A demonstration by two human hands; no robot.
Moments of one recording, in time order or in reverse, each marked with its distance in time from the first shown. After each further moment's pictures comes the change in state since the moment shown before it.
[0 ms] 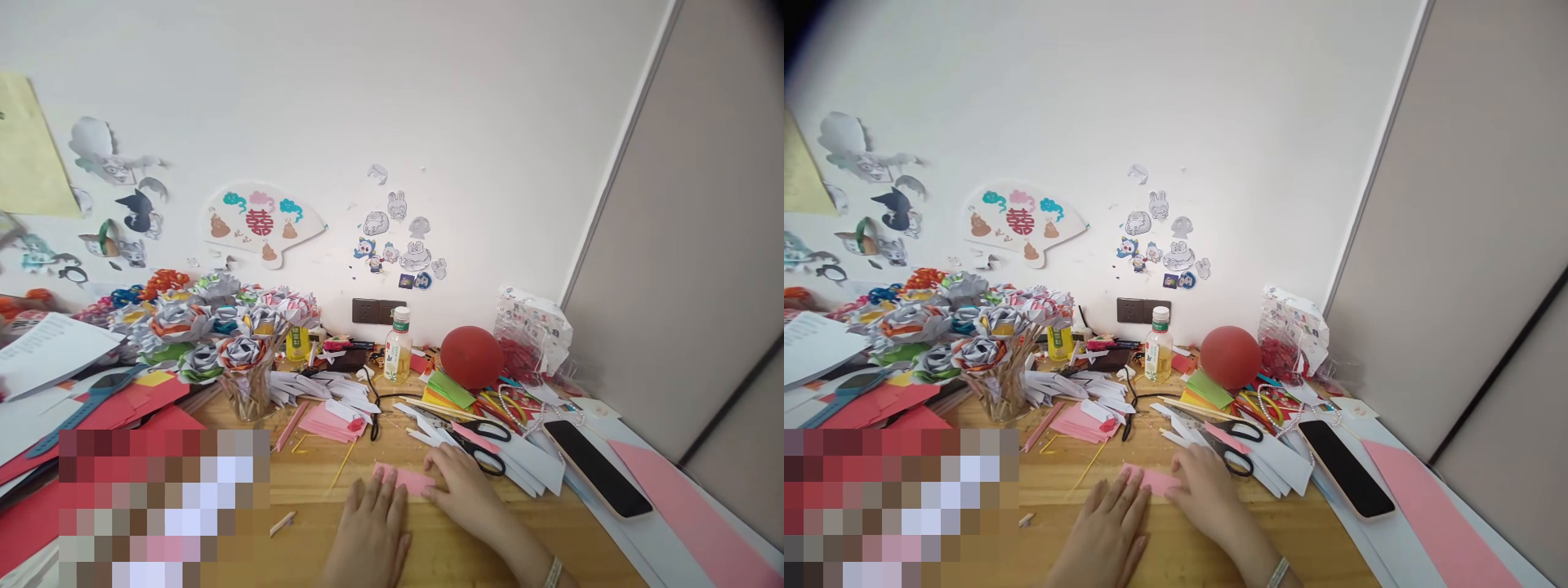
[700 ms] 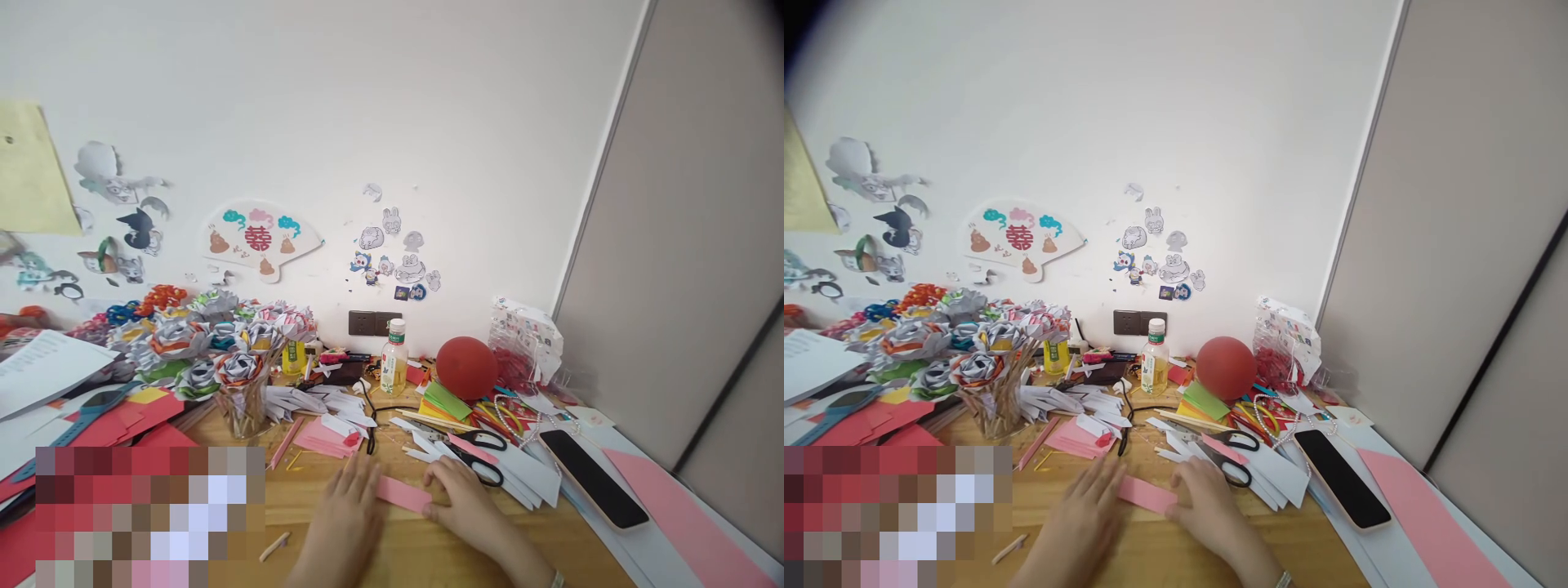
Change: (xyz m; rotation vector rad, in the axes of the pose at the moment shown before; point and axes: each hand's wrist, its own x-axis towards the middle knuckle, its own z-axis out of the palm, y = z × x) left_hand 0.010 -0.035 0.003 0.174 0.242 -0.042; right_hand 0.000 0.007 -0.004 0.064 -0.006 0.022
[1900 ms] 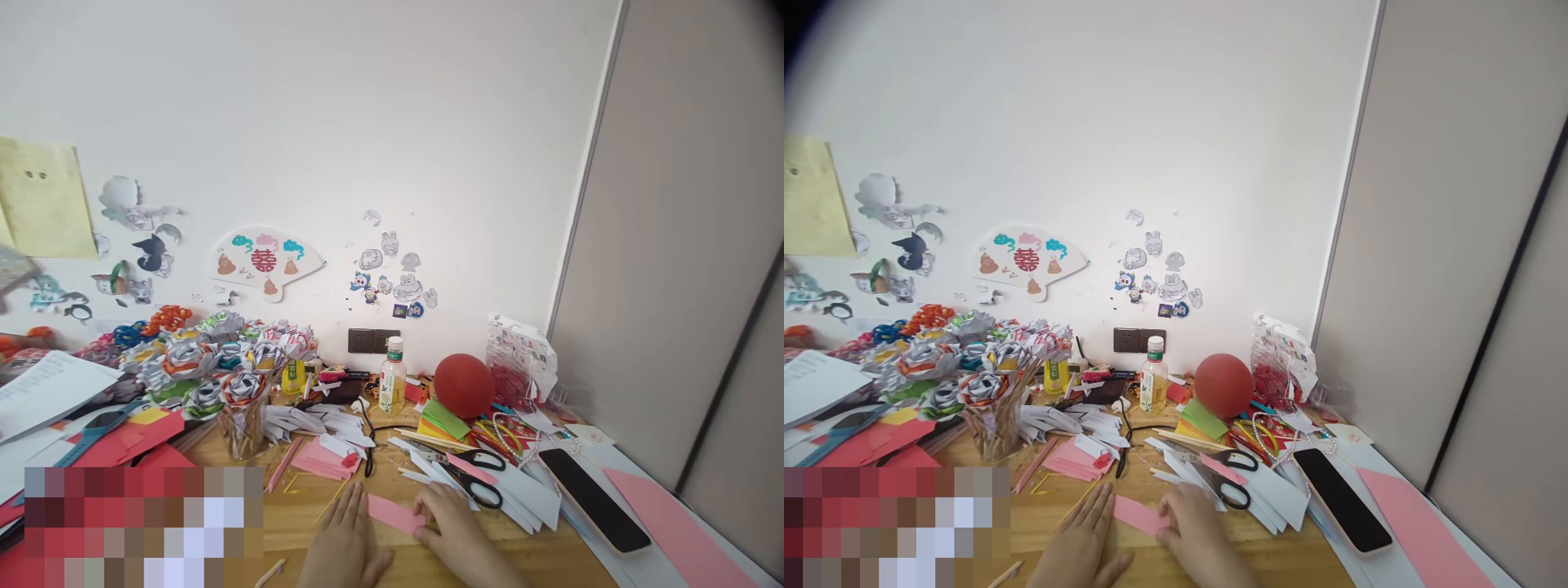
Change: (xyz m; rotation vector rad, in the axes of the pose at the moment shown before) left_hand 0.001 -0.011 0.023 -0.128 -0.009 -0.074; right_hand 0.005 -0.010 0.015 -0.022 0.037 -0.037
